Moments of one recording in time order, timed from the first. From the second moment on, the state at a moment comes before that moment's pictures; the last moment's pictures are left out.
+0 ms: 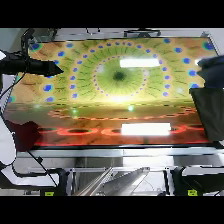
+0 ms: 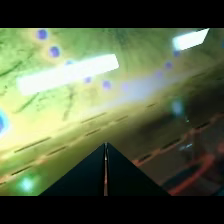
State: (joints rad) left arm 0.14 -1.53 1.77 0.91 -1.41 -1.18; right arm -0.84 -1.62 2.07 -0.91 1.51 1.44
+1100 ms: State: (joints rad) left arm 0.14 -1.53 1.77 0.91 -1.47 -1.18; right arm -0.98 -1.51 1.33 -1.41 1.70 1.60
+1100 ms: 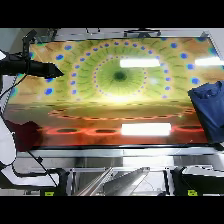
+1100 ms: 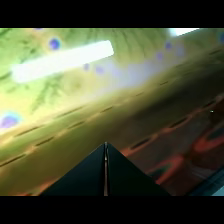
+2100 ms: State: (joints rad) left arm 0.14 -1.33 1.59 0.91 -1.58 -1.25; right arm -0.32 -1.27 1.37 -1.10 1.73 1.60
